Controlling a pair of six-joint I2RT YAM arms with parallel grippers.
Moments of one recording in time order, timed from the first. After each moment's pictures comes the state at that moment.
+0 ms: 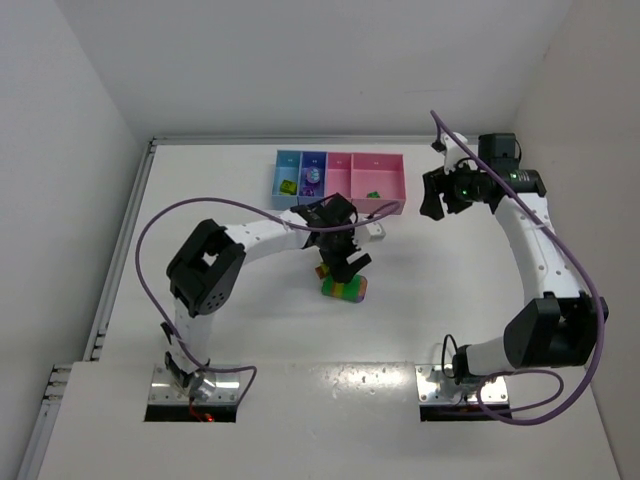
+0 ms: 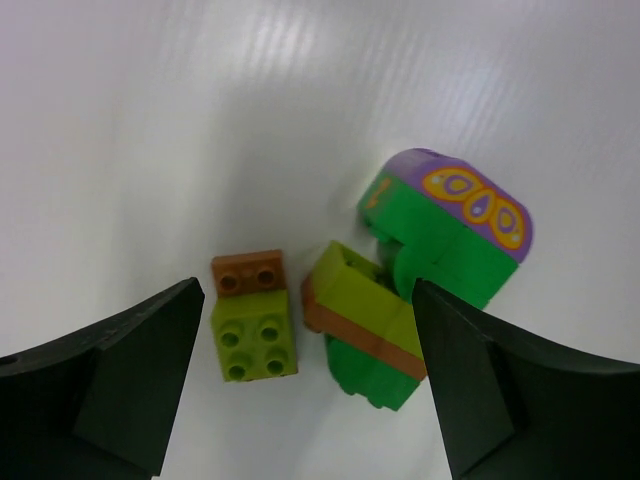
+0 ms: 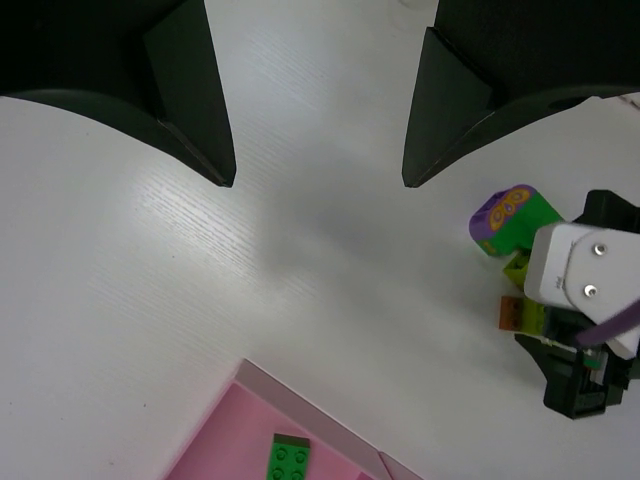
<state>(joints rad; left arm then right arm) -0.78 1.98 1.43 -0.52 0.30 0.34 -0.02 1.43 1.34 -0.79 -0.43 -0.38</state>
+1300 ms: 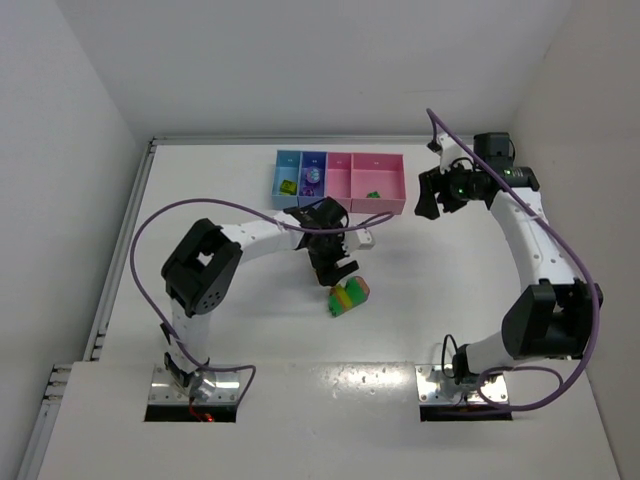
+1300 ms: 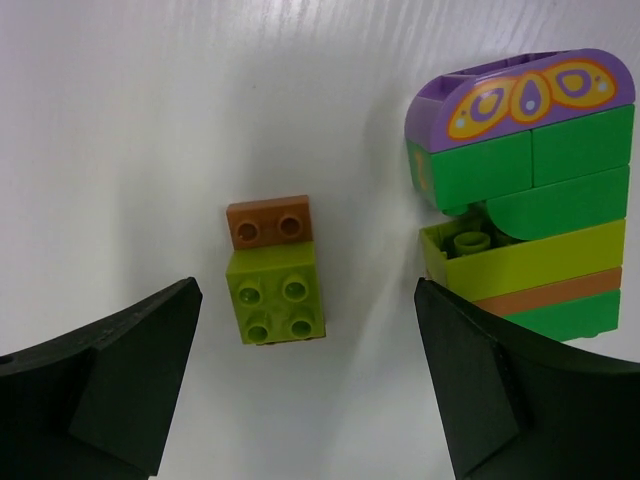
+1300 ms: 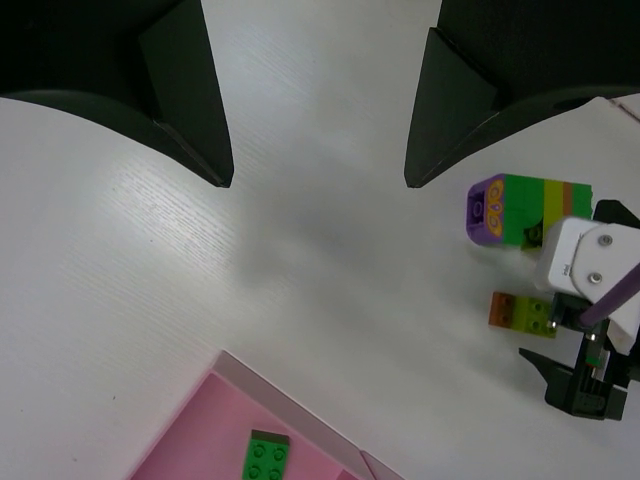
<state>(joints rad) -0.74 1.95 1.35 -0.53 0.26 0.47 -0.02 1.48 1.34 -0.76 -0.48 -0.39</state>
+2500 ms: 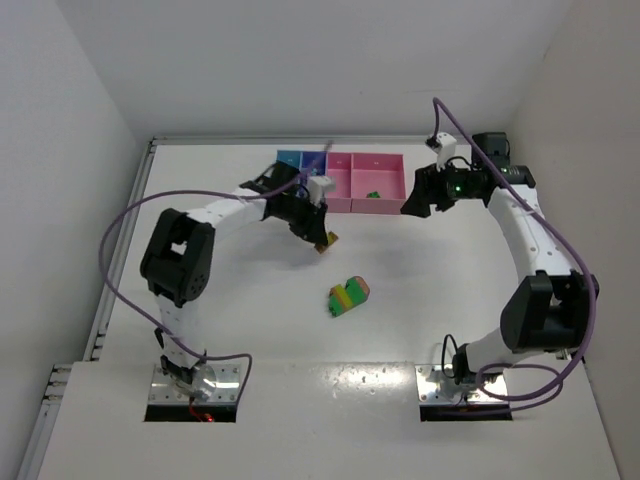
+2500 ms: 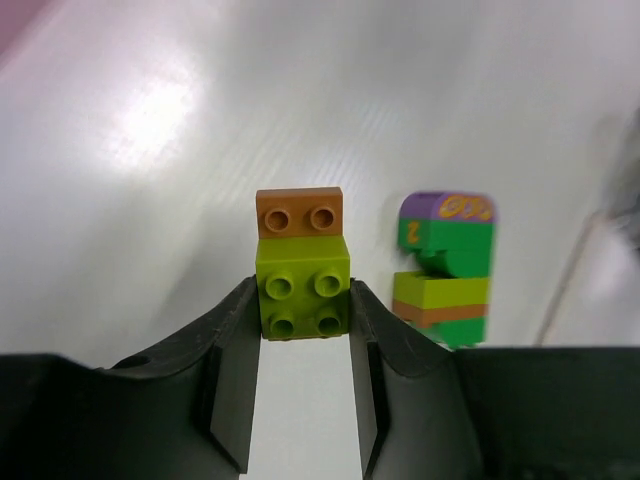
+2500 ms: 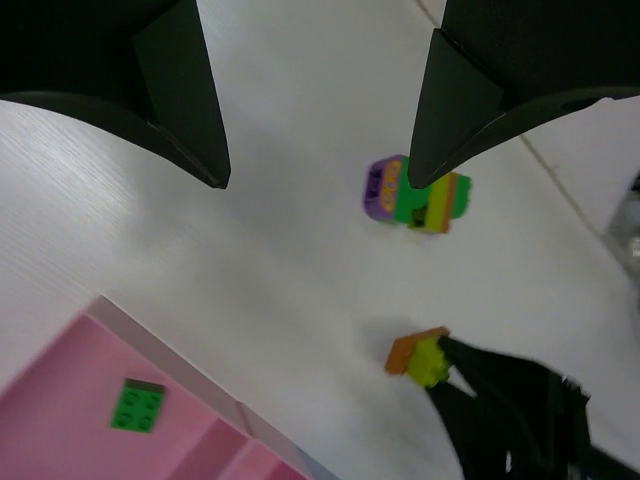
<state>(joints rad) -0.49 1.94 1.39 -0.46 0.62 0.18 -0.02 1.51 1.33 -0.74 -0.67 -0.33</state>
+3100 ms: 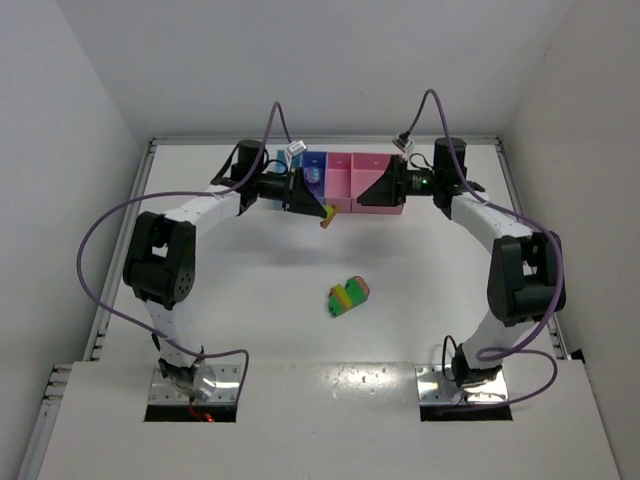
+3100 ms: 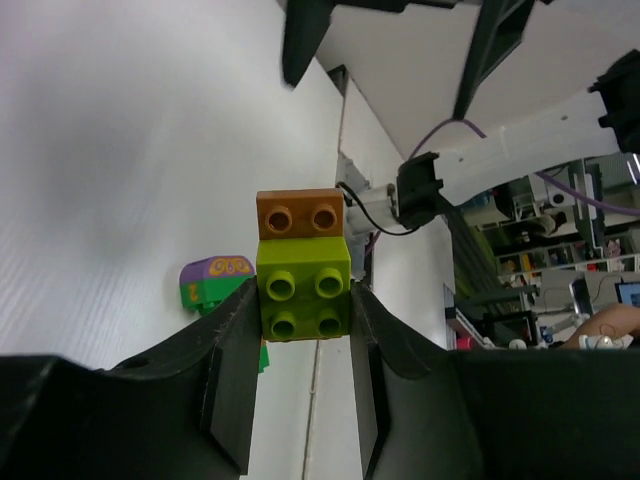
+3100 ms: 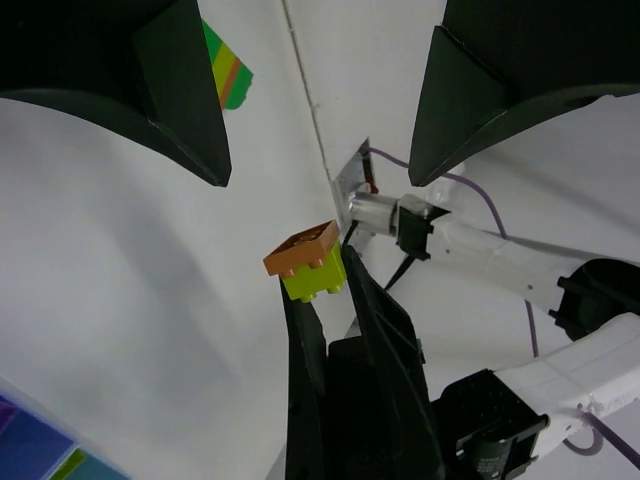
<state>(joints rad) -0.30 1.86 1.30 0.03 1.25 -0.47 0.10 1.70 1.15 0.08 -1.22 0.51</state>
